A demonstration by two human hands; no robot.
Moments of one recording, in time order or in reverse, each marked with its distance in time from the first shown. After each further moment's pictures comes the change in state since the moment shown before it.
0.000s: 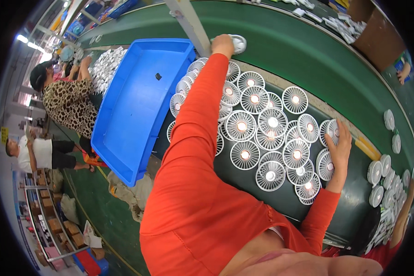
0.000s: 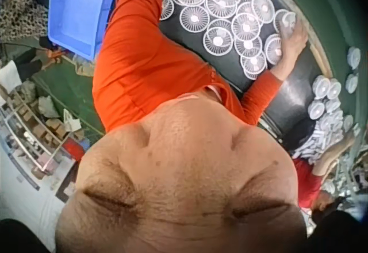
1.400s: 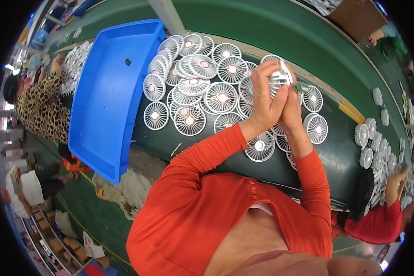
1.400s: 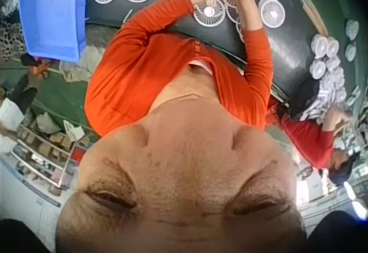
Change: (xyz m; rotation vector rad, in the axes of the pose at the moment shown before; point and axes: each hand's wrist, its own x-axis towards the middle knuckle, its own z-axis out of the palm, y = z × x) left_hand -0.293 0.140 -0.017 -1.426 0.427 0.551; right_hand -0.005 -0.166 0.031 1.305 -0.122 0.031
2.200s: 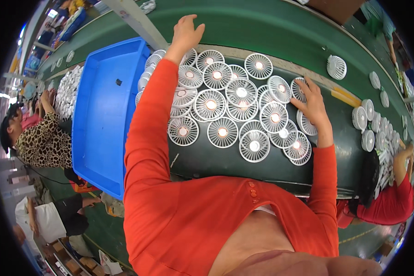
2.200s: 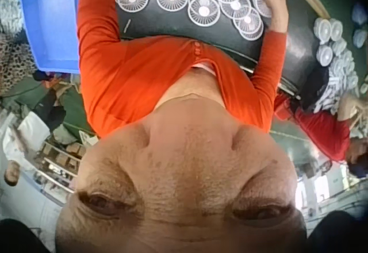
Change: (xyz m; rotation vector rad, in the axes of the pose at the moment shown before) left_hand 0.183 -0.156 -0.133 0.805 -0.372 -0.001; right_hand -0.011 -0.003 -0.141 -1.315 -0.064 0.027
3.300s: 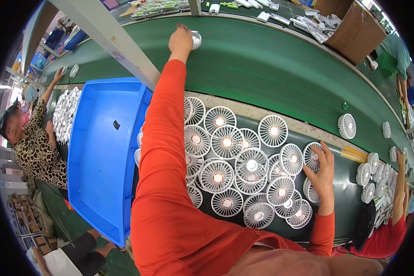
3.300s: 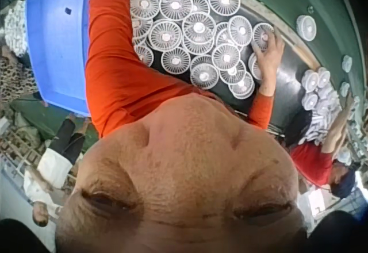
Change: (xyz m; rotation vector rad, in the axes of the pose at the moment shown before) left_hand 0.141 -0.131 0.057 0.258 -0.029 -0.478; right_hand 0.009 -0.012 -0.005 0.009 0.048 0.174
